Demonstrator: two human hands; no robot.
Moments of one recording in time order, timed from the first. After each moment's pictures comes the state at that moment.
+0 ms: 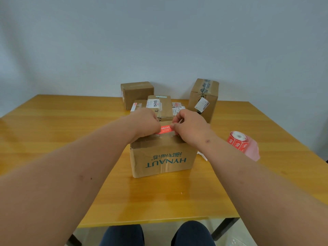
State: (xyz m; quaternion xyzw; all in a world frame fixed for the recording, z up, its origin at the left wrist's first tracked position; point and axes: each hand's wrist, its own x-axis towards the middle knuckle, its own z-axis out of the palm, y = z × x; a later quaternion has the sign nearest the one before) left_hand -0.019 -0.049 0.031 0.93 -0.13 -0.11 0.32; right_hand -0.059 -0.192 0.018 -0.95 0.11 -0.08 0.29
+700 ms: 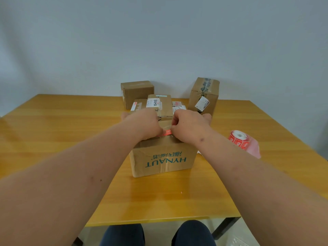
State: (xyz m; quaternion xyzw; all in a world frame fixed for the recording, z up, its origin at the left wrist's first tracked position) left_hand -0.013 -0.059 0.026 0.99 -0.14 -0.03 0.10; right_hand -0.052 -0.191 0.022 -0.99 0.07 -0.08 0.11
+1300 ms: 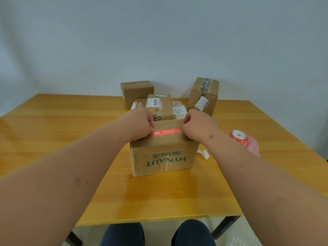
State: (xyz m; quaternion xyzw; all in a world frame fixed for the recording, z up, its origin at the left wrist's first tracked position) left_hand -0.018 -0.037 0.027 0.96 -0.16 -0.05 0.24; right_hand -0.051 -0.214 0.017 -0.97 0.14 -0.05 0.19
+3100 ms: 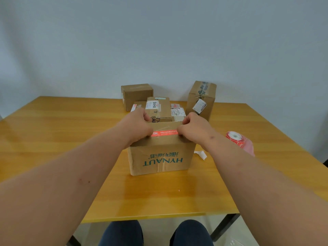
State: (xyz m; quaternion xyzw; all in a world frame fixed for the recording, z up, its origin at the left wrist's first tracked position) left_hand -0.021 -0.033 0.011 0.91 -0.10 -0.04 0.41; right_hand -0.060 -0.216 0.011 -0.93 0.15 -0.02 0.32
